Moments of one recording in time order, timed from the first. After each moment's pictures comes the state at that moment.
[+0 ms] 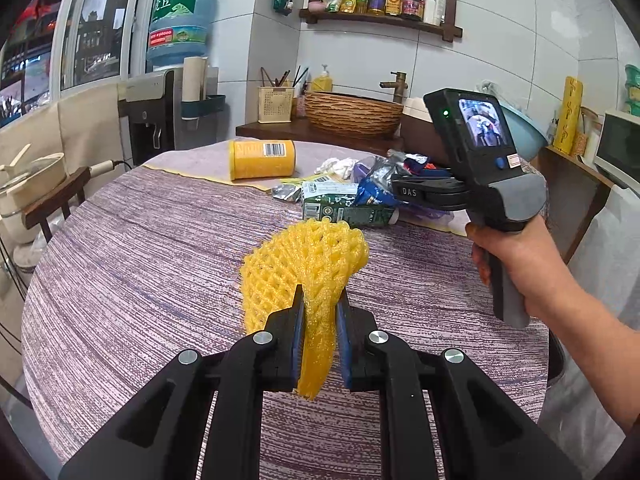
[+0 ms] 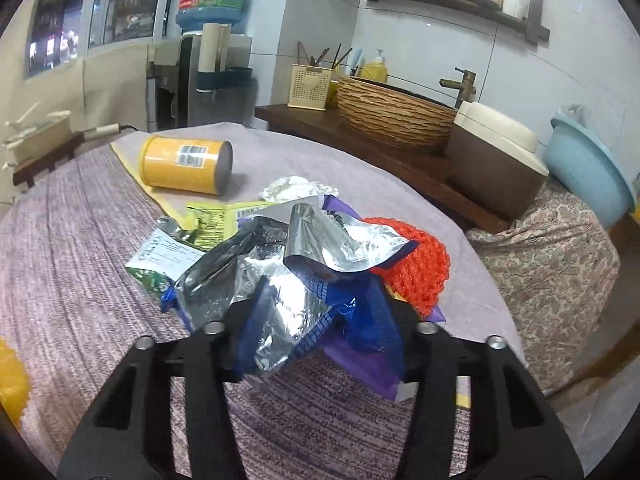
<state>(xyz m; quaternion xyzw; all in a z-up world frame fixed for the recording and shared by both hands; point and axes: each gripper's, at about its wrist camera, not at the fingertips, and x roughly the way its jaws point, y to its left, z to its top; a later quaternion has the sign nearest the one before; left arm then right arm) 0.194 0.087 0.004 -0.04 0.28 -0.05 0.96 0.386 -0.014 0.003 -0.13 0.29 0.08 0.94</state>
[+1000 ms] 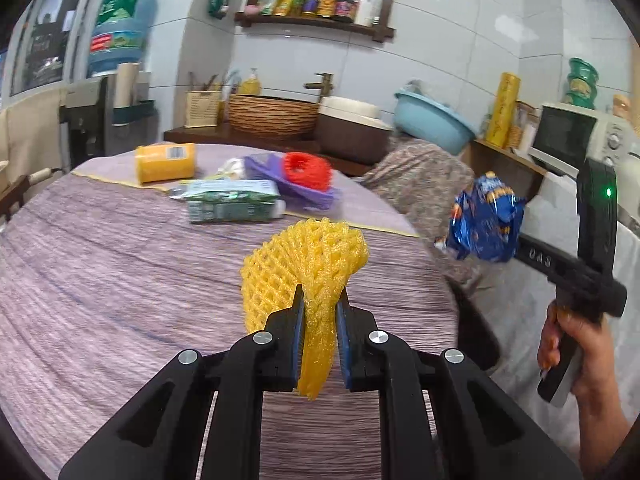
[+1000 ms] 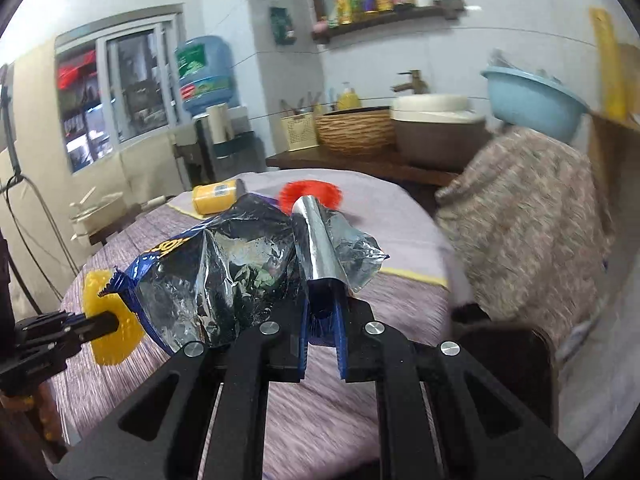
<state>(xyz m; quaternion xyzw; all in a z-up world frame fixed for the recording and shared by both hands) 0.165 0.002 0.011 -0.05 0.27 -0.18 0.94 0.196 -0.191 0.017 0.05 0.23 0.14 0.96</state>
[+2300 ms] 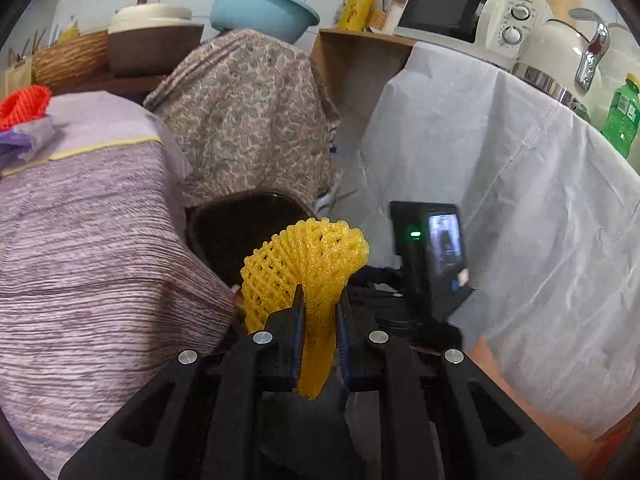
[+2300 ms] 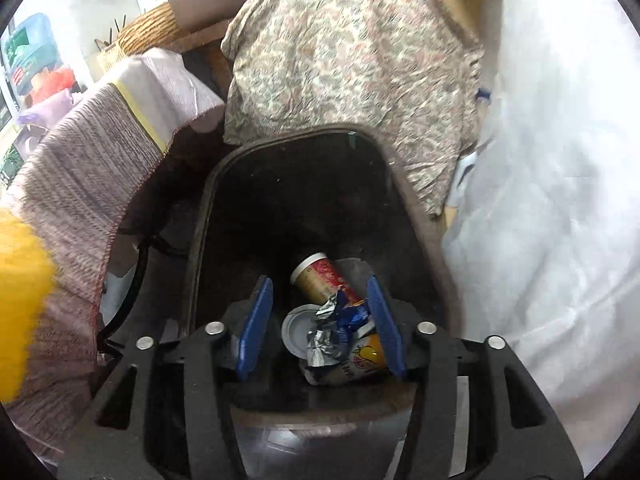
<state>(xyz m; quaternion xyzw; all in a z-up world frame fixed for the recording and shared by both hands) 0.186 -0.221 -0.064 0.01 0.37 -0.42 0.83 0.193 -0.369 -0.173 0.12 0.41 -0.09 0.90</state>
